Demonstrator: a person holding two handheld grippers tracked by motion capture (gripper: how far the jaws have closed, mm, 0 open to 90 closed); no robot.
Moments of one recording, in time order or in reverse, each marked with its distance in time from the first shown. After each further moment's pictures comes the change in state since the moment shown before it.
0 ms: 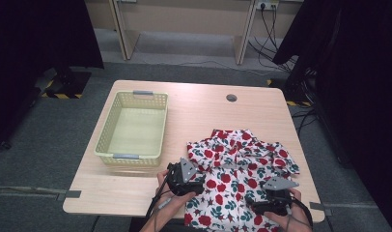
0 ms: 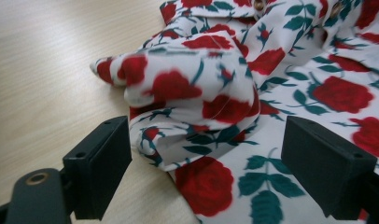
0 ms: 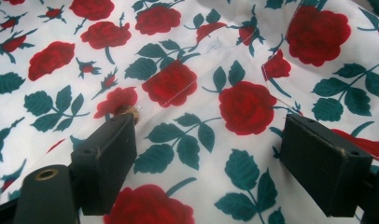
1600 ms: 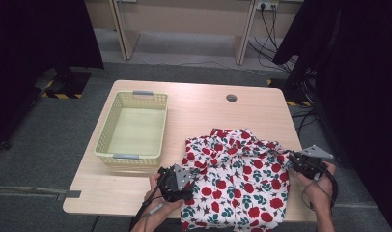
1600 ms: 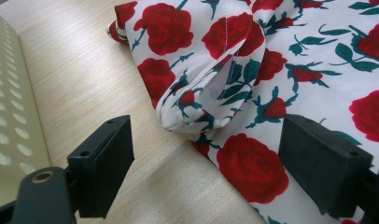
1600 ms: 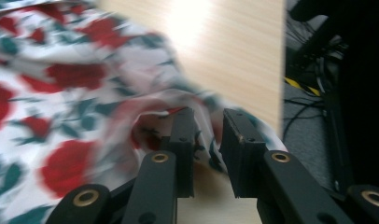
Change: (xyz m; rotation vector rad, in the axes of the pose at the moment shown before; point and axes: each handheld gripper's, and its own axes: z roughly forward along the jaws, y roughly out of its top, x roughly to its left) left arm 0.009 -0.017 -0.017 0.072 0.052 0.140; right arm -0.137 0.013 -0.024 -0.048 -0.484 0.165
